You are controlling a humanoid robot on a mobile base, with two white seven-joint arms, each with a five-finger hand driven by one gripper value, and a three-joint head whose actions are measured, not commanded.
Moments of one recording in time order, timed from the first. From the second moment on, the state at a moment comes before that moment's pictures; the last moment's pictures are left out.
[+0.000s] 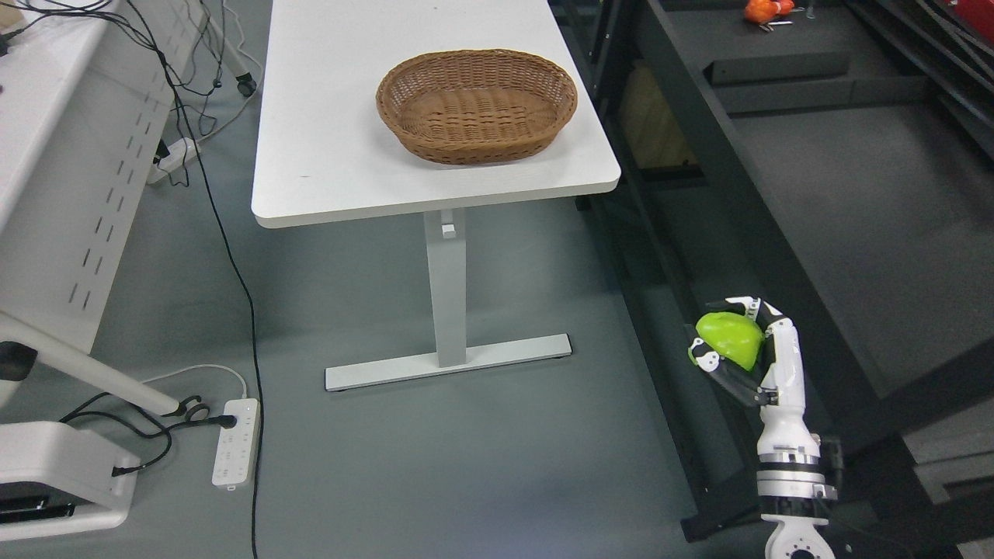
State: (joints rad) left arm 0.00 0.00 0.10 -0.04 -0.07 -0.01 -0.18; right arm 0.20 0.00 -0.12 -1.72 0.27 -0.31 0.01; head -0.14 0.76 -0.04
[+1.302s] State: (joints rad) left arm 0.00 0.00 0.10 -0.04 -0.07 -0.01 -0.18; right arm 0.19 0.00 -0.14 -1.72 0.27 -0.27 0.04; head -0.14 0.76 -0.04
